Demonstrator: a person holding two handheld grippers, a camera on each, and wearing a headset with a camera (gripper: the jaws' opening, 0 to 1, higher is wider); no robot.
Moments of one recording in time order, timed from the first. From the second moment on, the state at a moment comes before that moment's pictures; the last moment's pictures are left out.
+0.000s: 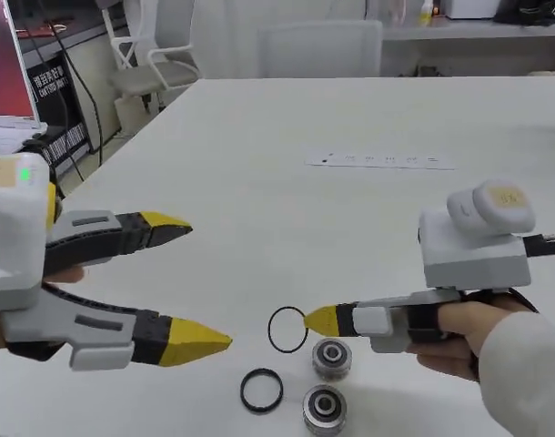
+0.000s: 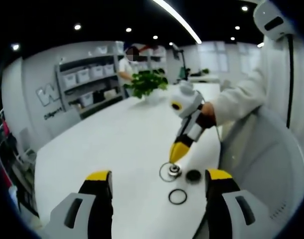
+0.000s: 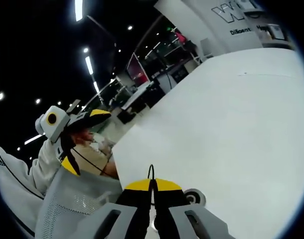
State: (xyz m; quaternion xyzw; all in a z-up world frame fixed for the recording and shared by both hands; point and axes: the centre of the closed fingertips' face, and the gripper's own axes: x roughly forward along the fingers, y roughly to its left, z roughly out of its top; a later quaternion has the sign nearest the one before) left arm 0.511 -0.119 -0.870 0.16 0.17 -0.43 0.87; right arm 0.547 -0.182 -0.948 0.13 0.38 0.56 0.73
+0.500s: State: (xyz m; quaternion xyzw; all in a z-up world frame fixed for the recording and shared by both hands) left arm 0.479 -0.099 -0.916 0.11 0.21 -0.39 0.89; right arm 0.522 -0.161 -0.956 0.11 0.39 0.59 0.70
